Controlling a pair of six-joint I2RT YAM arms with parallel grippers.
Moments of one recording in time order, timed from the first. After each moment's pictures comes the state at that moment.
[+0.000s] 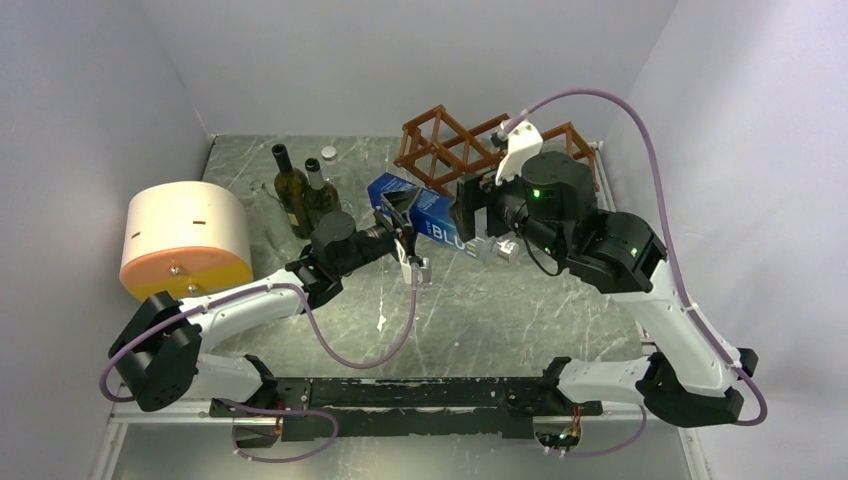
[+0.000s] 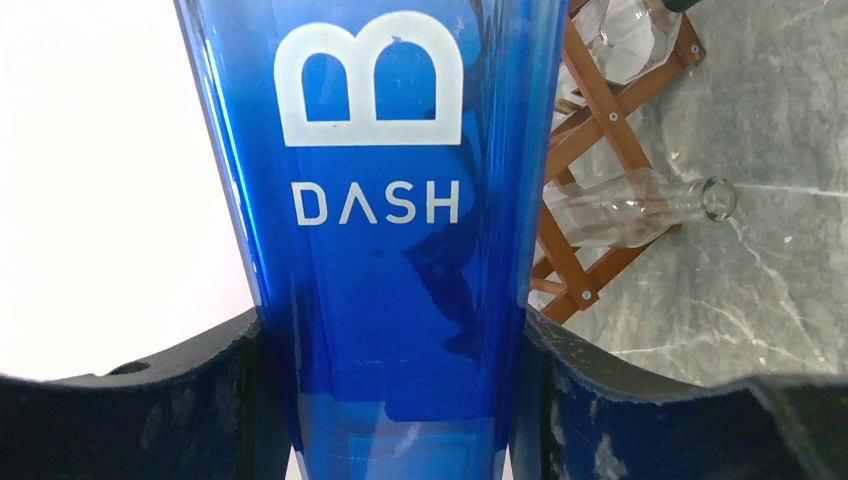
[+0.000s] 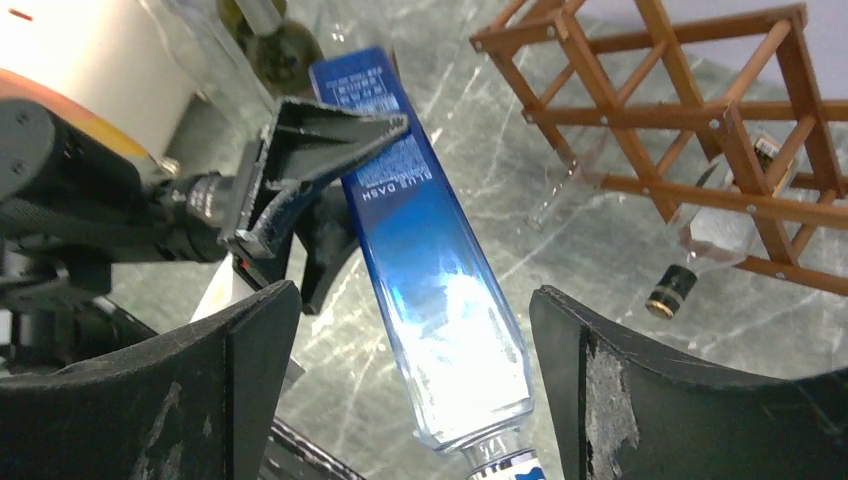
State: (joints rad) left arm -0.81 1.31 0.74 0.60 0.22 1.29; right arm 0.92 1.17 1.74 -0.94 0.34 0.22
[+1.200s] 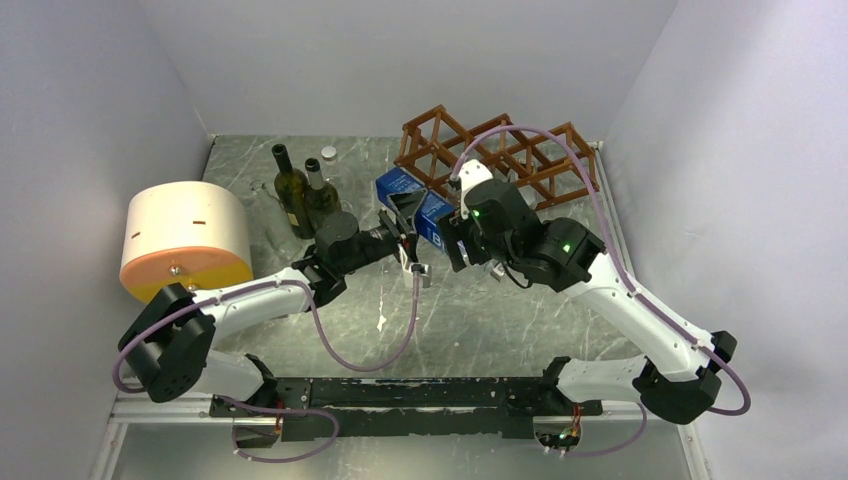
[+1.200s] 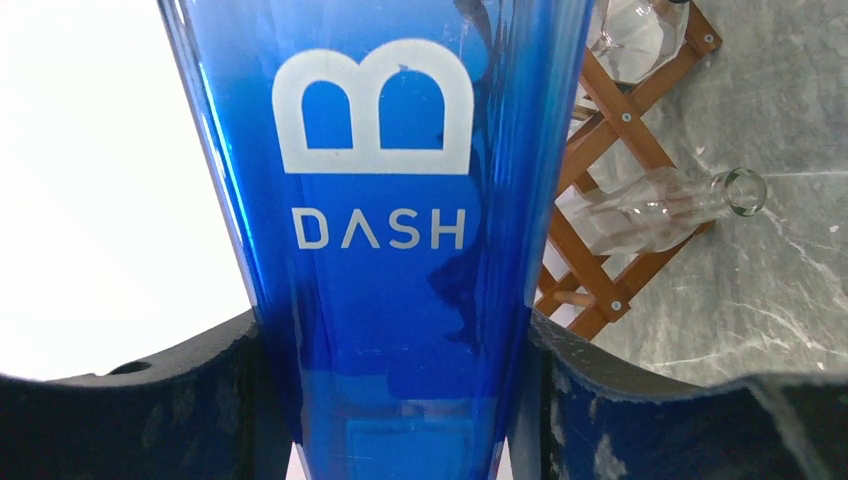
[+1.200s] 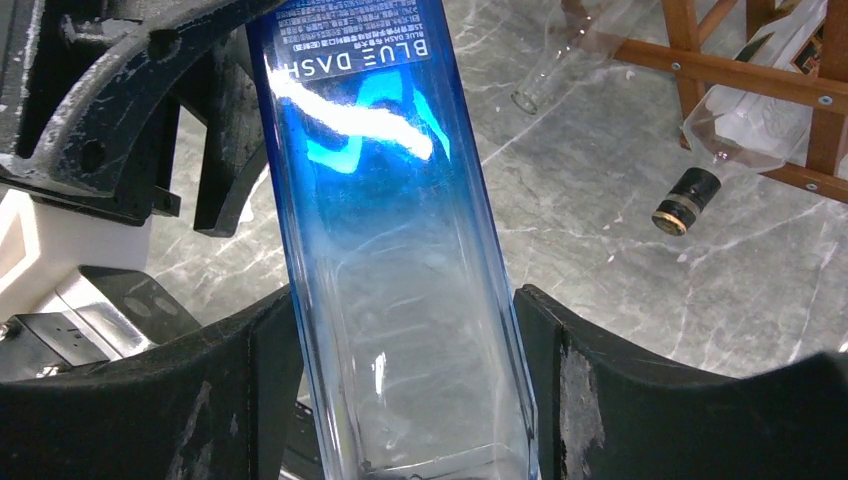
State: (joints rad) left arm -0.81 1.36 0.73 0.67 0.30 1.44; right arm 0.92 1.20 1.46 -0.98 0.32 0.19
